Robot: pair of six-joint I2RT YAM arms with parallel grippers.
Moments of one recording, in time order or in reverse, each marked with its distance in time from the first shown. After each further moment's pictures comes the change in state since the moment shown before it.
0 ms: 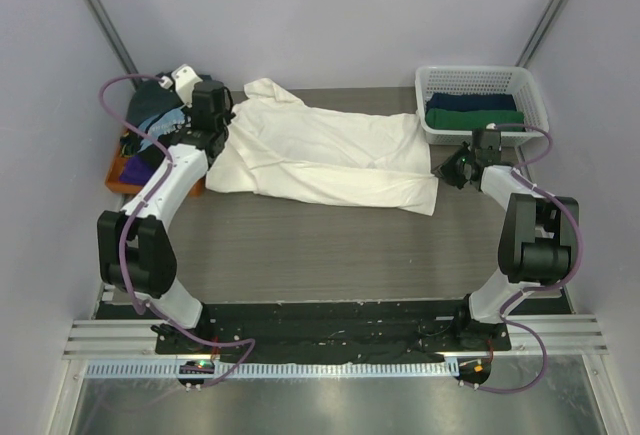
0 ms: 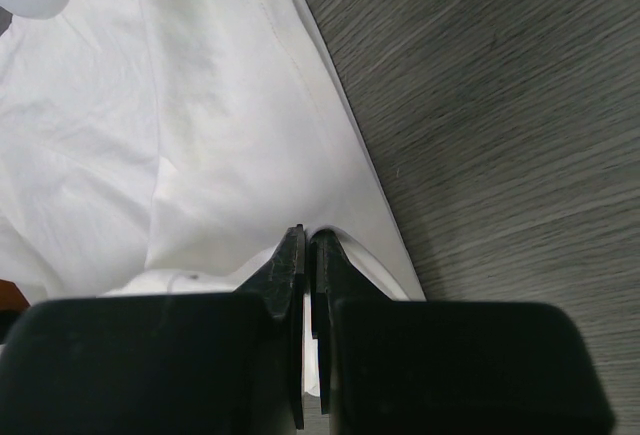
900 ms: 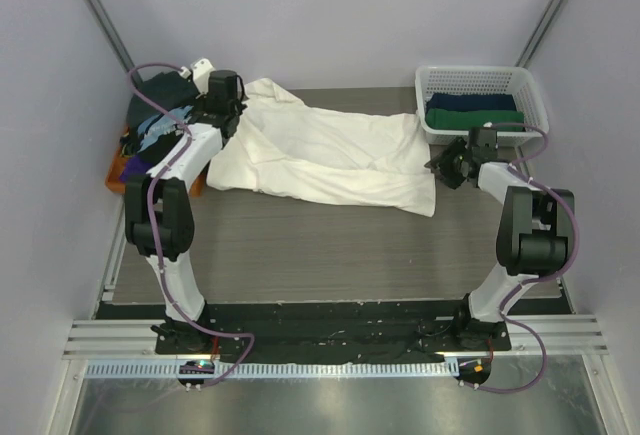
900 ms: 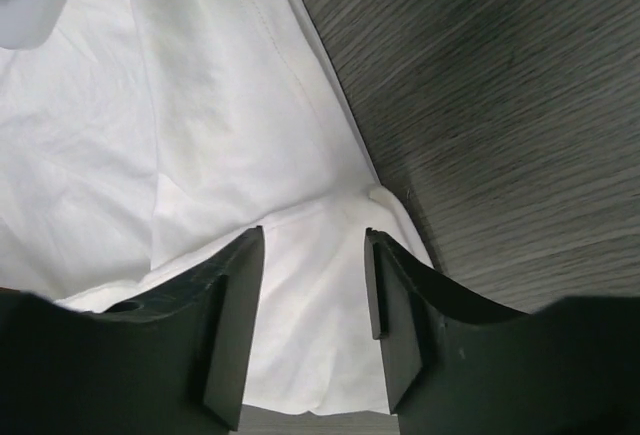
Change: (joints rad) left arm 0.010 0.252 0.204 0.010 0.043 0.003; right arm 0.013 0.061 0.035 0.012 -0.004 0.020
